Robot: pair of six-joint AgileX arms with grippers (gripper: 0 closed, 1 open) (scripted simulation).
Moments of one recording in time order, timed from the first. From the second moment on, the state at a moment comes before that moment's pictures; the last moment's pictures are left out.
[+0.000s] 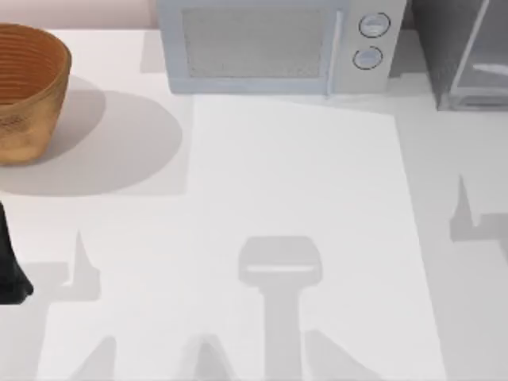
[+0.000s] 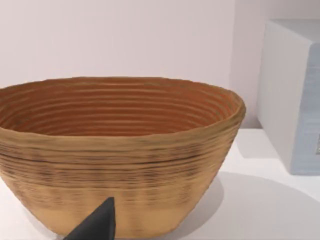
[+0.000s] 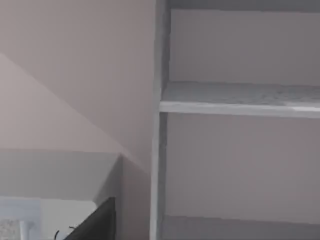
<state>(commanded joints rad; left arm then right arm) 0.00 0.00 0.00 0.00 0.00 0.00 -0.03 0.44 0.34 0.29 -0.08 0.00</state>
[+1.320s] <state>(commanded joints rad) 0.00 0.00 0.00 0.00 0.00 0.00 -0.01 -0.23 0.19 -0.37 0.01 0.00</state>
